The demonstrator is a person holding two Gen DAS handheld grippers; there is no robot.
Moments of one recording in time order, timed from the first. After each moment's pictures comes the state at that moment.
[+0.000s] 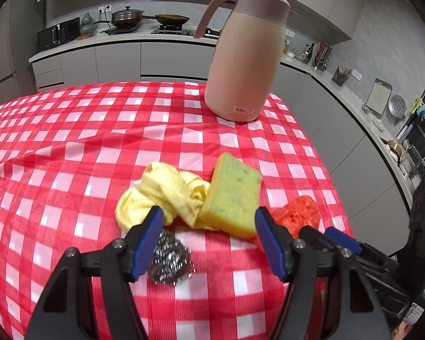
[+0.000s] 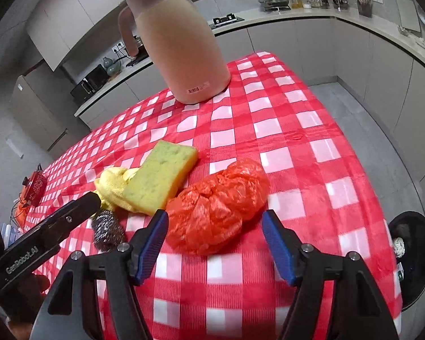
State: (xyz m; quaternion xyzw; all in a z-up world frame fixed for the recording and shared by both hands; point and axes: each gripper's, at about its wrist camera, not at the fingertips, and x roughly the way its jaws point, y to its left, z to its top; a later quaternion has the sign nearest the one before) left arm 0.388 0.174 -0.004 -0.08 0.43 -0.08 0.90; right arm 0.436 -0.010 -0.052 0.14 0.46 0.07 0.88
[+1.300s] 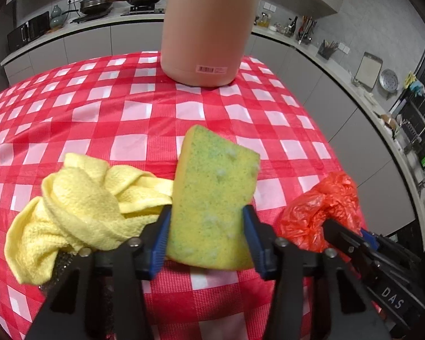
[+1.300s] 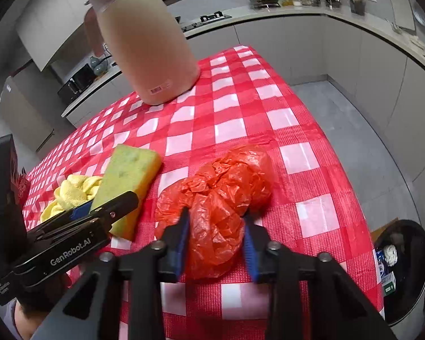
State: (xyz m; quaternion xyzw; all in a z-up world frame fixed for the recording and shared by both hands) left arm 0.427 0.125 -0.056 -0.05 0.47 -0.14 0.87; right arm 0.451 -0.048 -0.074 0.12 0.45 0.04 0.88
